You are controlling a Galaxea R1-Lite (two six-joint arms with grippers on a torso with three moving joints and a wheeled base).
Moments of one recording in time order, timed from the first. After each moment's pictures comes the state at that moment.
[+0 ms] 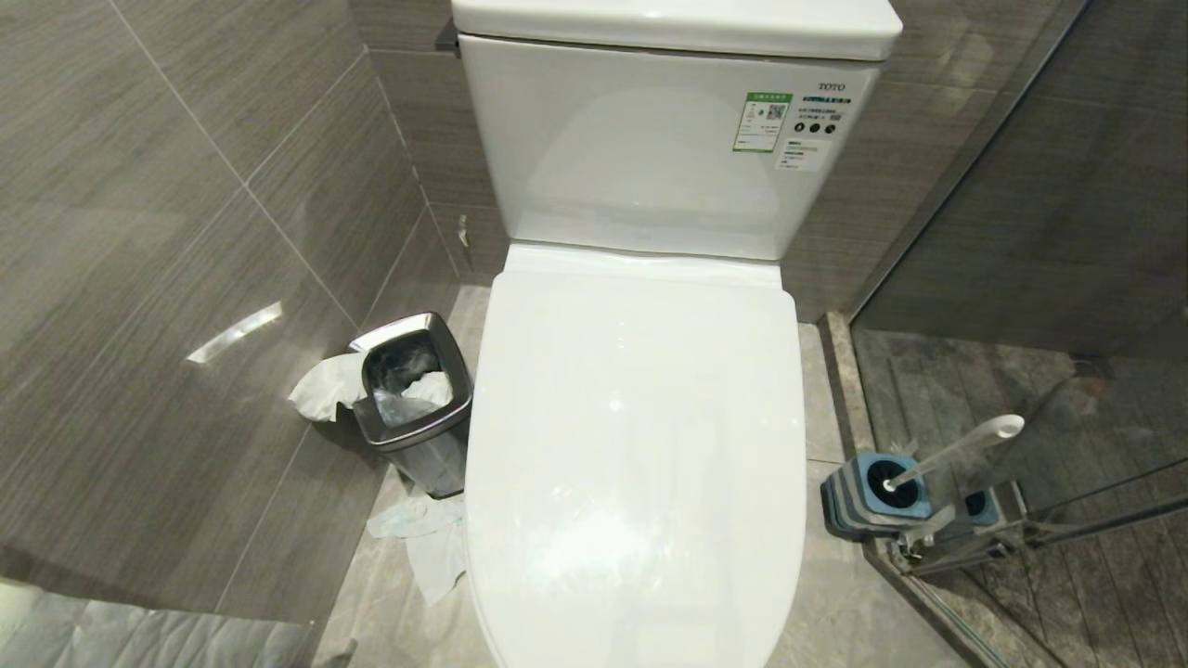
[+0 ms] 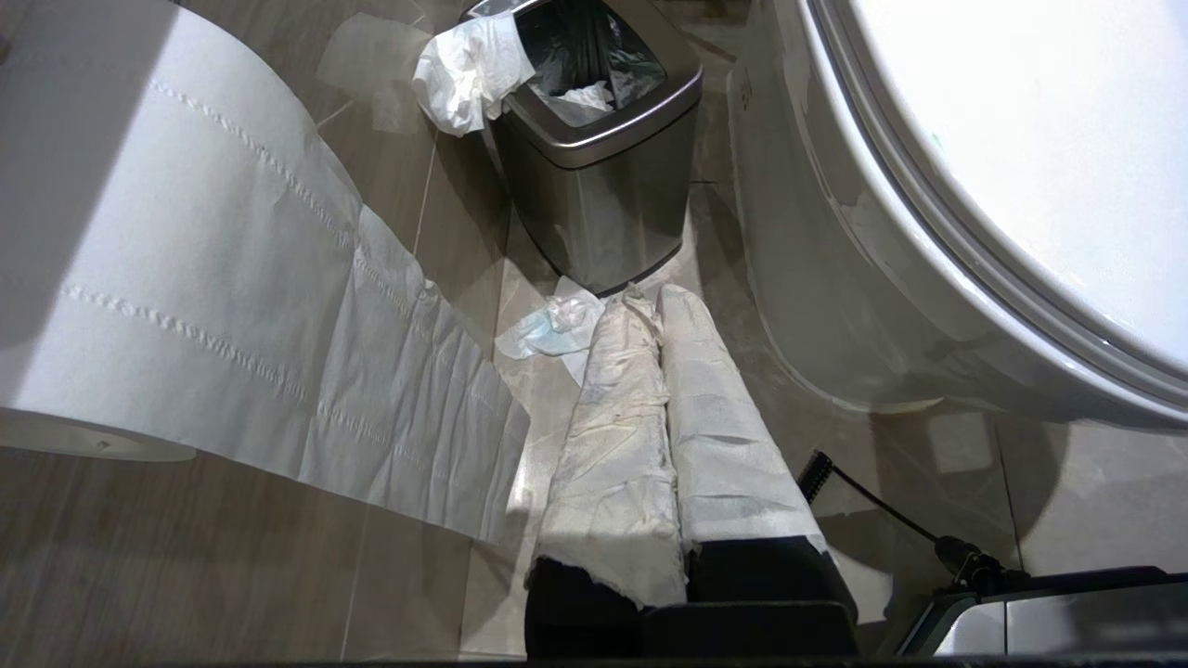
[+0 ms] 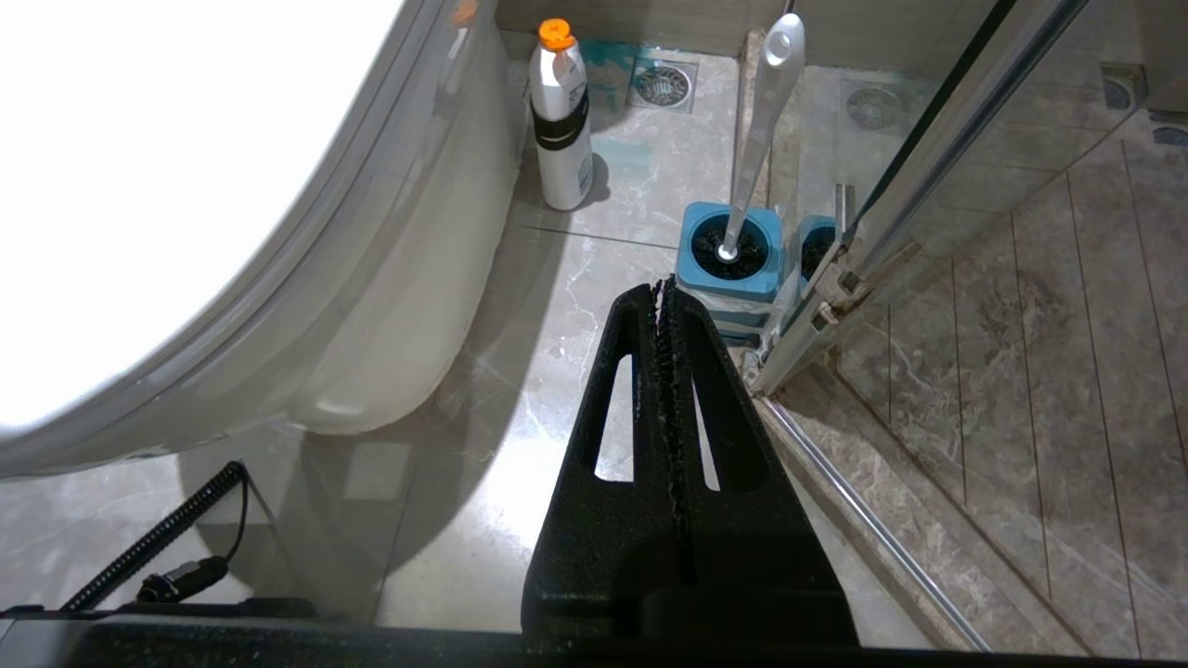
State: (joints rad) left arm -0.01 0.00 0.00 0.01 -0.04 0.07; right arm 0.00 0.00 0.00 0.00 -0.01 0.05
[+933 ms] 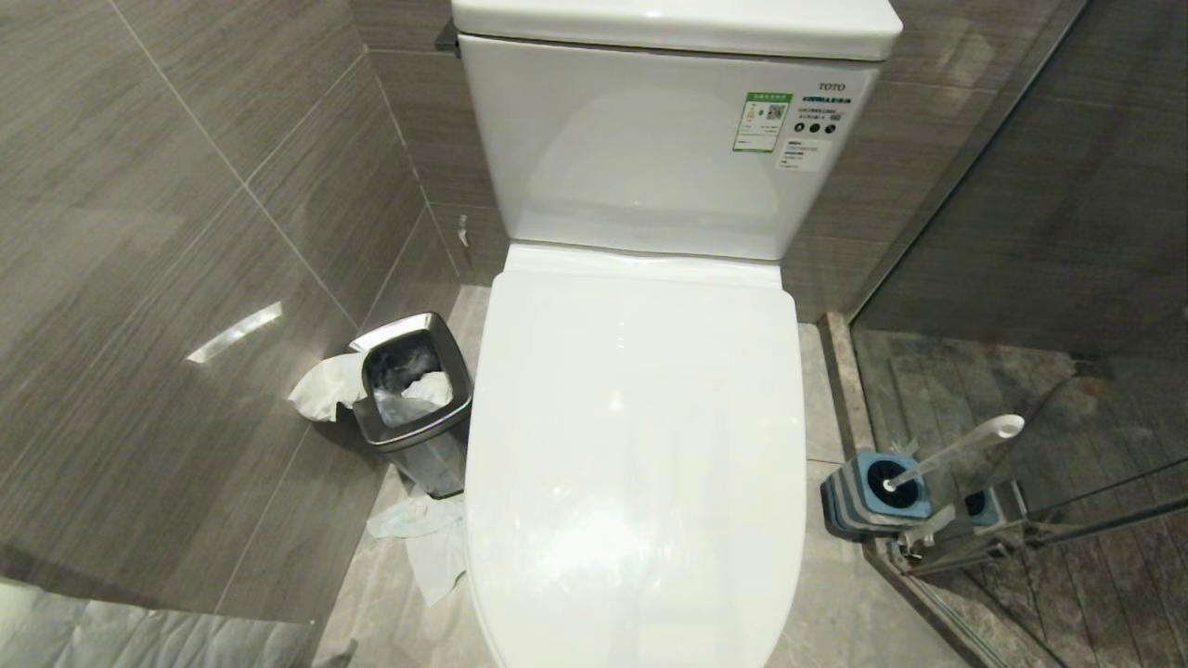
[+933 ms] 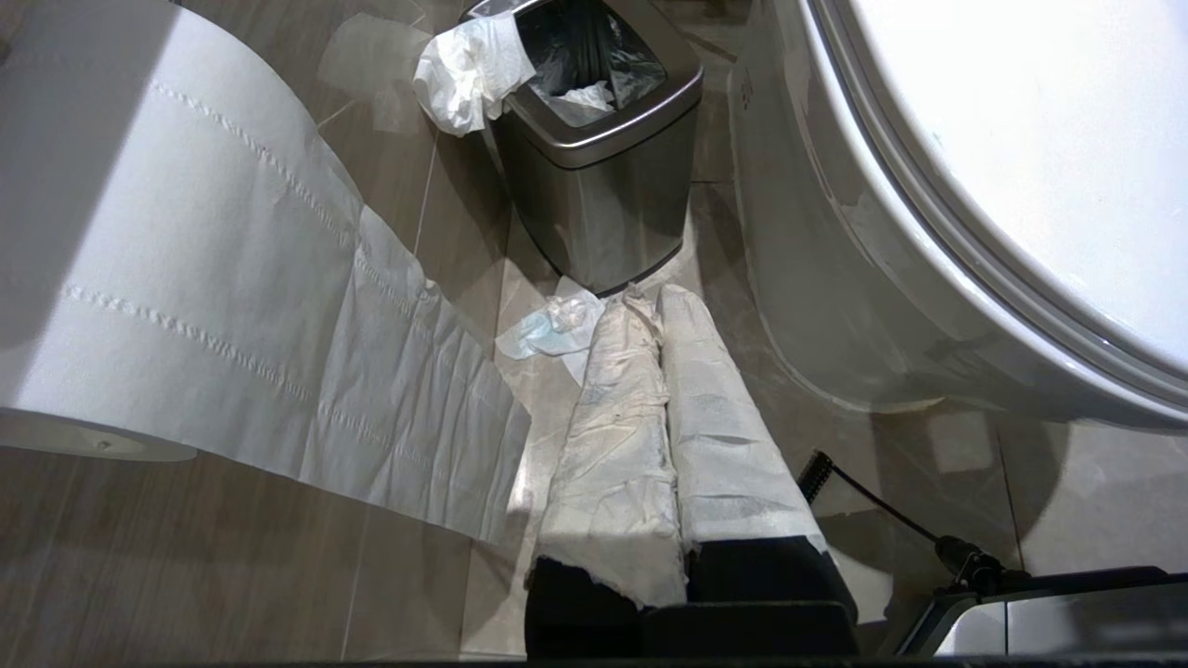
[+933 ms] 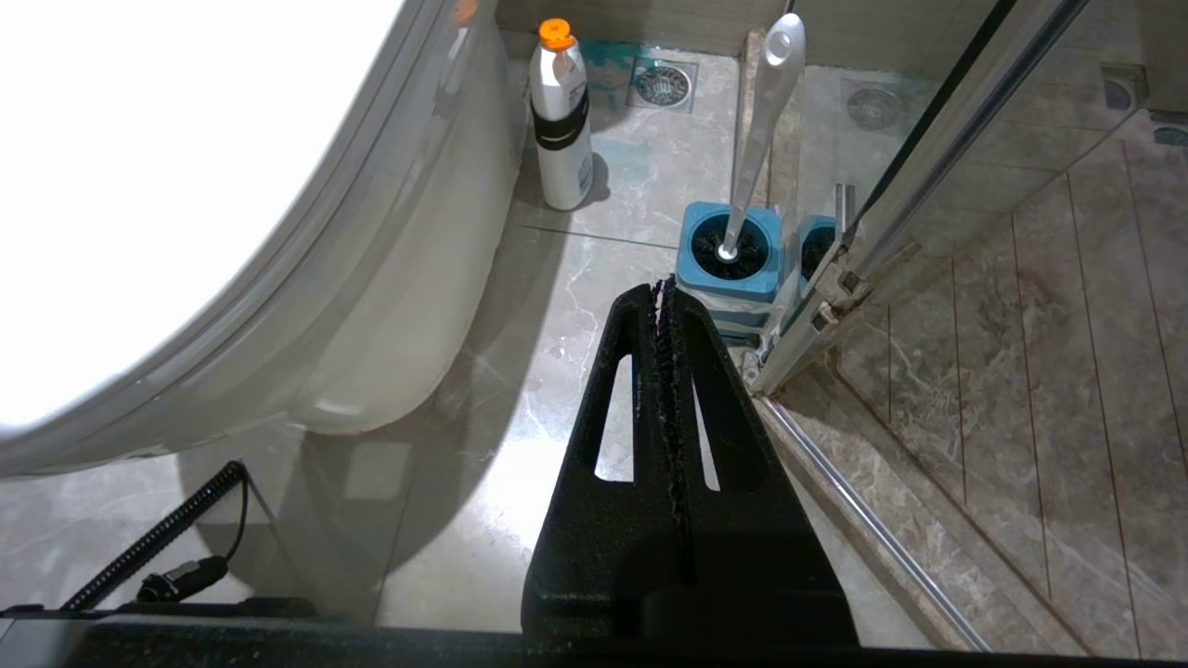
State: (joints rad) left arm -0.01 0.00 0.00 0.01 -0.04 0.07; right arm 0.00 0.00 0.00 0.00 -0.01 0.05
